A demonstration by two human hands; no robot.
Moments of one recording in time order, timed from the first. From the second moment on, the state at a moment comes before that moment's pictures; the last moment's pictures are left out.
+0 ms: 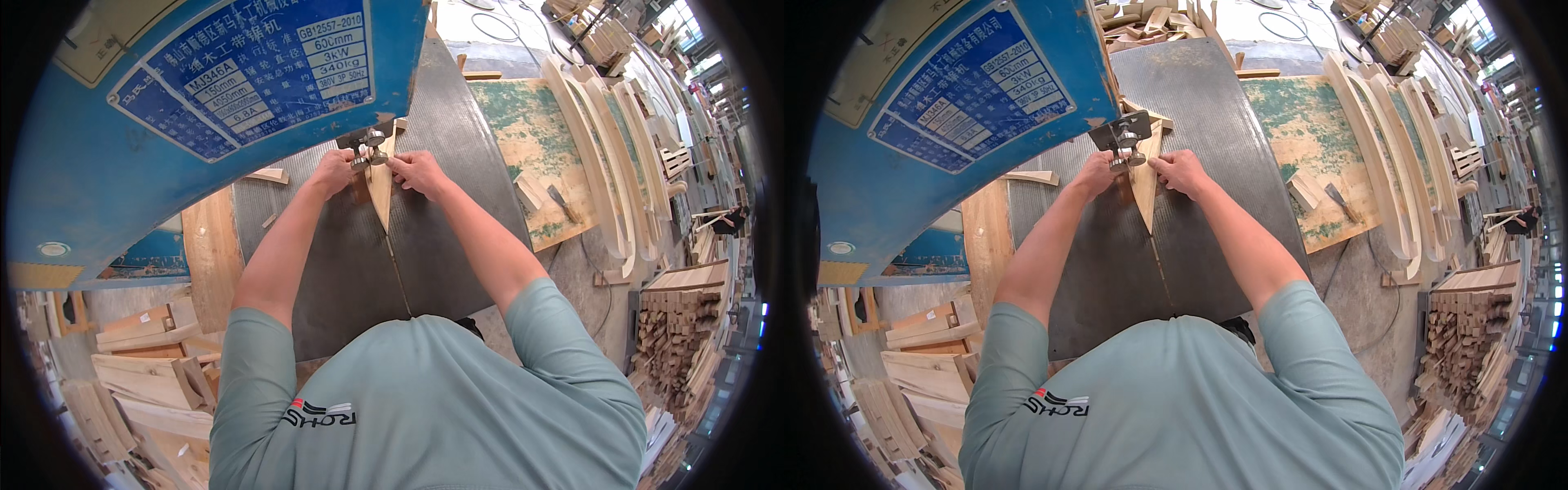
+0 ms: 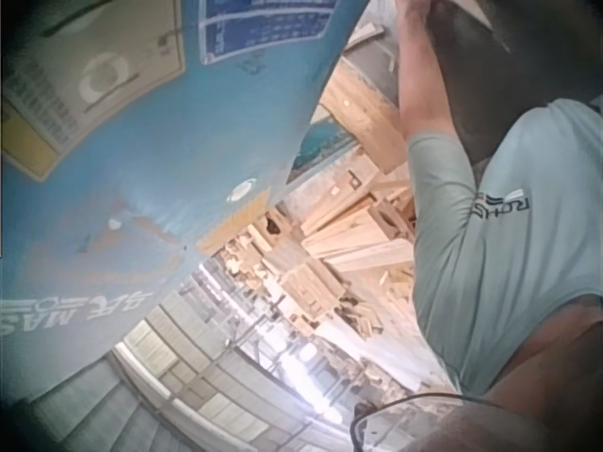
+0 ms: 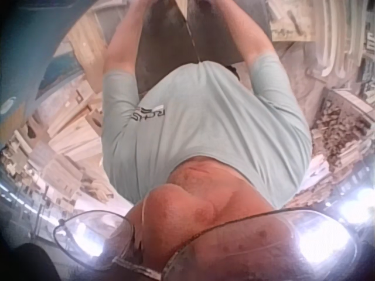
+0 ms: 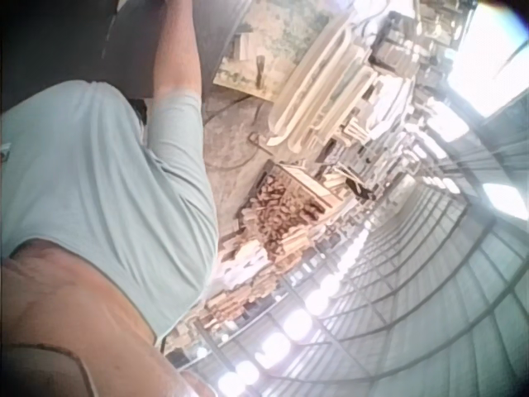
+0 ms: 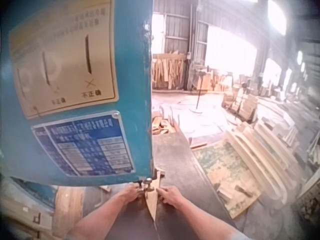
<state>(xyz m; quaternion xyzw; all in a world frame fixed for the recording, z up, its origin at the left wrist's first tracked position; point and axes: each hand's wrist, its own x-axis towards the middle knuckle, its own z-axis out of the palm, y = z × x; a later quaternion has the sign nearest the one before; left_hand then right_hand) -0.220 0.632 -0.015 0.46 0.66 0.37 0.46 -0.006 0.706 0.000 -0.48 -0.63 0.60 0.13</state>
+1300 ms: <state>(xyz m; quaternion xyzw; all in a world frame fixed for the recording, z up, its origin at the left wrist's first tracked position) -0.276 0.676 -0.043 0.64 0.74 0.17 0.10 -0.043 0.750 -0.039 -0.52 -0.67 0.49 0.21</state>
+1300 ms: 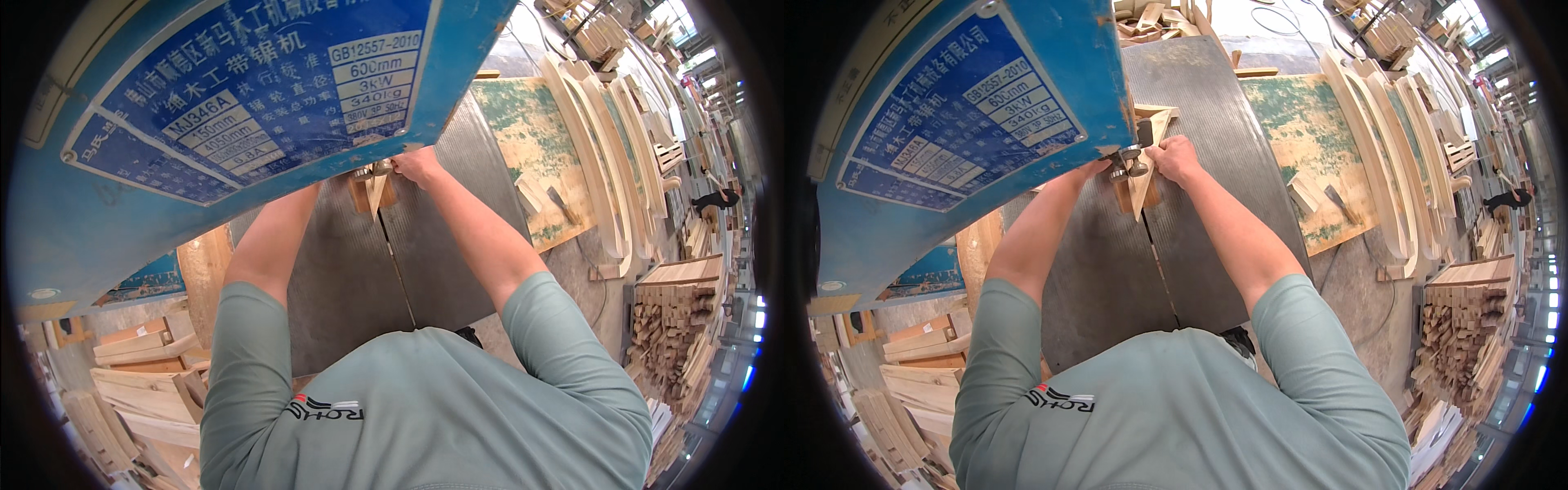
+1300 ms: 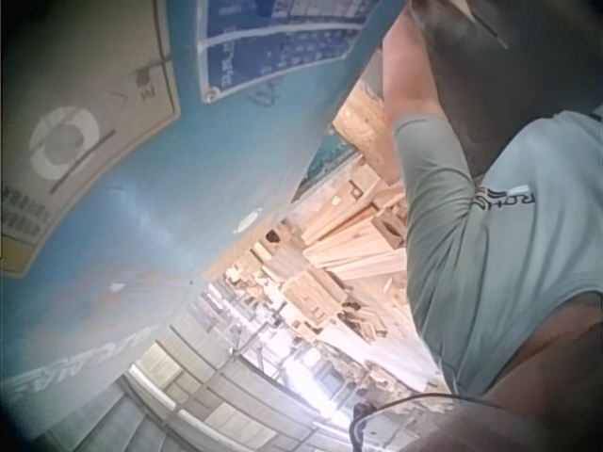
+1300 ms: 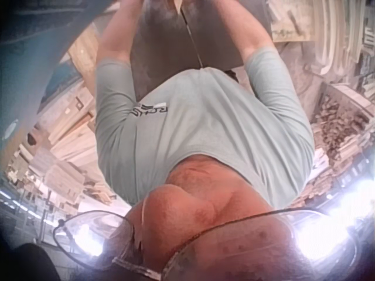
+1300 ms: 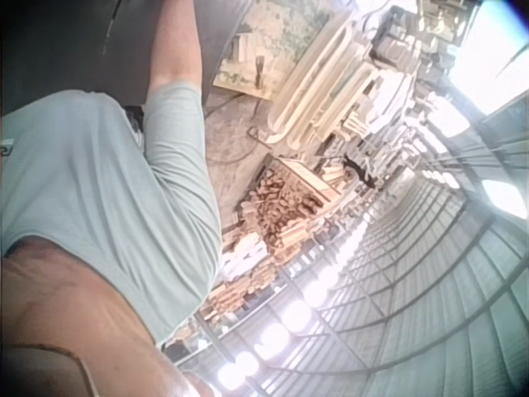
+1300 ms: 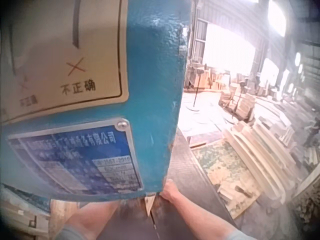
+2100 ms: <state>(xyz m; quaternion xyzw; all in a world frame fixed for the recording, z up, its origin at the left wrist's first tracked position) -0.329 0.642 -0.021 0.53 0.80 0.20 0.19 -0.038 0.827 -0.029 -0.55 -0.74 0.36 0.15</state>
